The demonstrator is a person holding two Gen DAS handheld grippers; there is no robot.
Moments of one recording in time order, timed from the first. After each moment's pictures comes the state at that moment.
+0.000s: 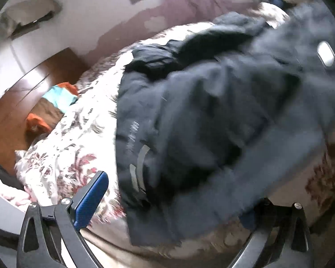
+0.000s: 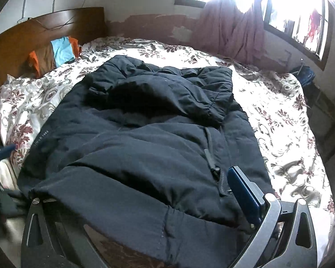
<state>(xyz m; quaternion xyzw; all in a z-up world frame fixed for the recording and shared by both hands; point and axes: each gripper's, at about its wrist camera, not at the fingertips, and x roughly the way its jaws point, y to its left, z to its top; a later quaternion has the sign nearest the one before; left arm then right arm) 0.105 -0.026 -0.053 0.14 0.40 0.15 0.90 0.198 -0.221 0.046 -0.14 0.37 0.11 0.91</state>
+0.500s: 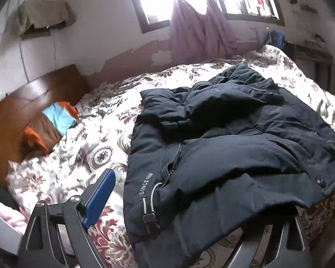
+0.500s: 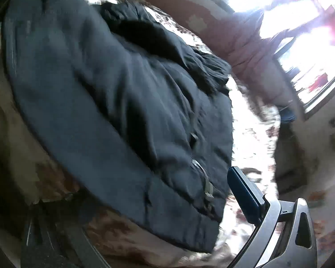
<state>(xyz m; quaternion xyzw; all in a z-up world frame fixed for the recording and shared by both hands) 0.122 -0.010 0.023 0.11 0.31 0.12 0.94 0.151 -0.223 -0.034 -0.38 0.34 0.03 0.86</state>
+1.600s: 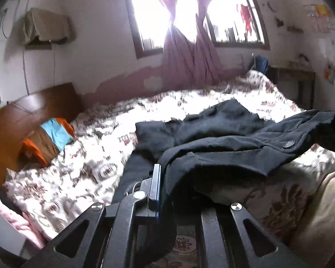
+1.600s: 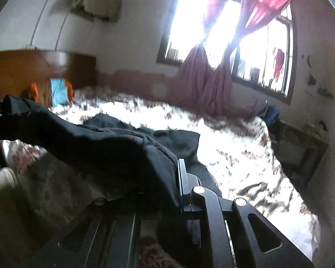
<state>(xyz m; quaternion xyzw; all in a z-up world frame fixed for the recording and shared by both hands) 0.030 -0.014 0.094 0.08 0.22 0.06 0.97 0.040 -0.261 0.111 -0.12 0.14 0.07 0.98</state>
